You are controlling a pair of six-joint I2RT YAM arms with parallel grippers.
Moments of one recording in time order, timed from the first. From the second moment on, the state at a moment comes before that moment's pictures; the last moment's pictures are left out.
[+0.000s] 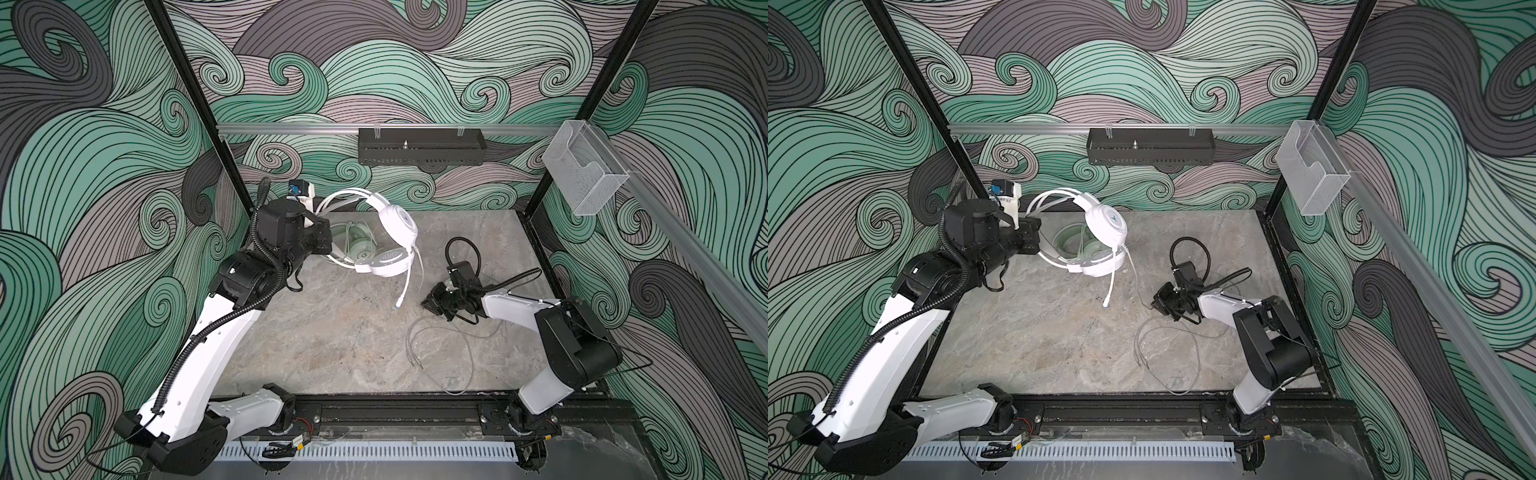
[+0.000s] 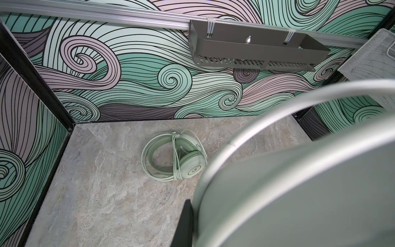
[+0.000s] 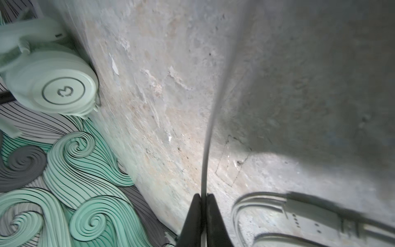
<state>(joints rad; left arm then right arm) -0.46 1.17 1.59 -0.84 -0.23 -0.26 0.42 1.63 0.79 -0.12 -0.45 1.21</state>
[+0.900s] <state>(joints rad) -0.46 1.13 1.41 -0.84 -0.26 -0.17 0.74 1.25 1.75 -0.88 0.11 0.16</state>
